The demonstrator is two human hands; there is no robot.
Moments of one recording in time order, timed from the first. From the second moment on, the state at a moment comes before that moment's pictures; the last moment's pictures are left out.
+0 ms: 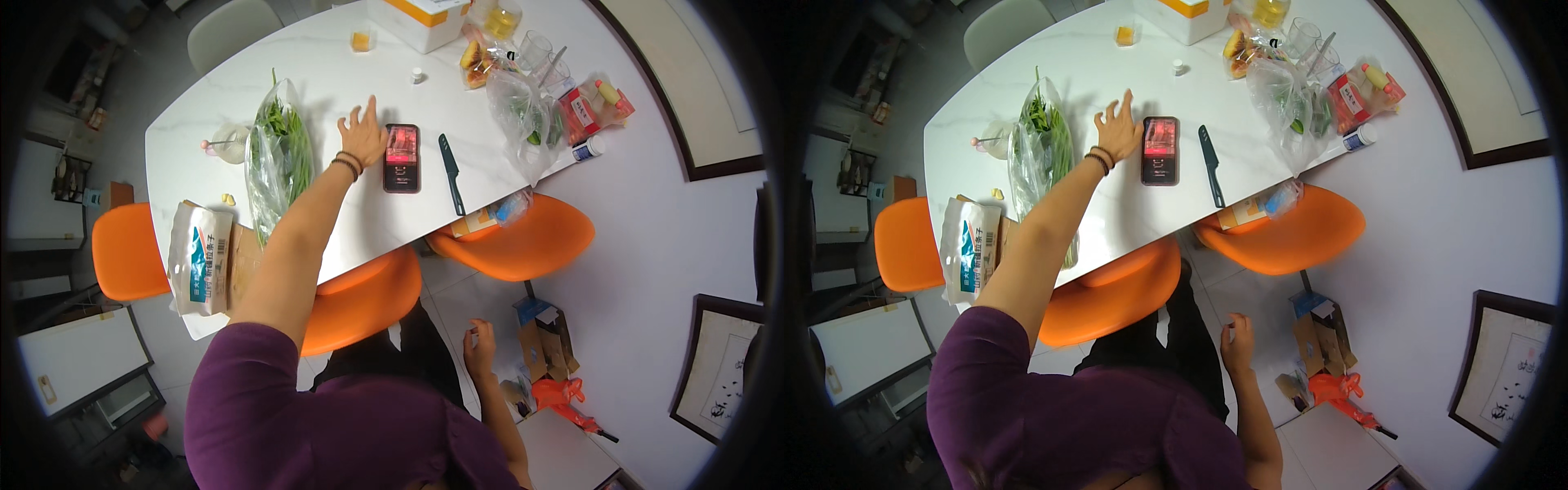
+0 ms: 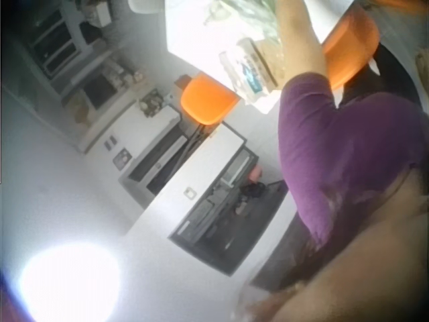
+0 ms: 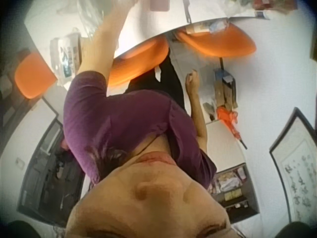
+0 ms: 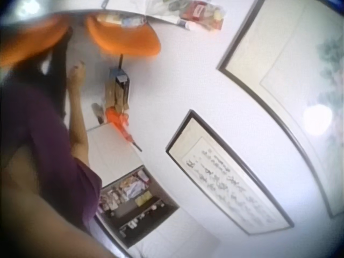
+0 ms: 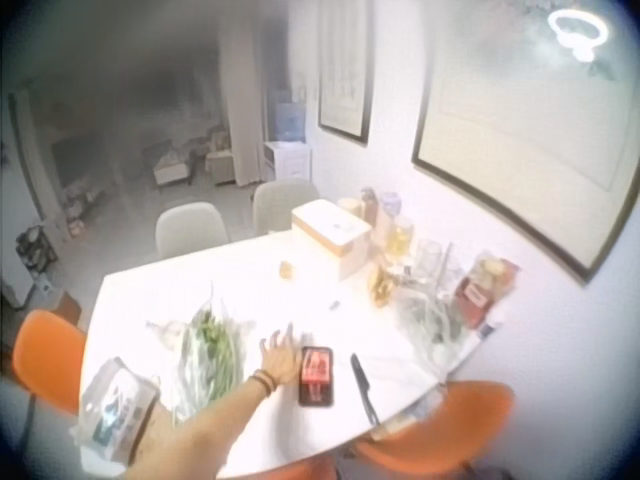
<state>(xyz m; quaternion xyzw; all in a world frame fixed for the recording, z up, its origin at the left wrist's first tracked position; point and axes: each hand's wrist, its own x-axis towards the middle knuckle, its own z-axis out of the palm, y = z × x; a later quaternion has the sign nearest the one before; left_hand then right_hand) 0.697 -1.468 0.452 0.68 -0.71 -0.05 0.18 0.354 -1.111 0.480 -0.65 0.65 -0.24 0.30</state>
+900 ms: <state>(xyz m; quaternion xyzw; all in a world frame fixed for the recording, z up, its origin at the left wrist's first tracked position) 0.761 -1.234 0.489 0.84 -0.51 -0.06 0.16 0.356 -0.947 0.484 -0.61 0.71 -0.24 0.27</state>
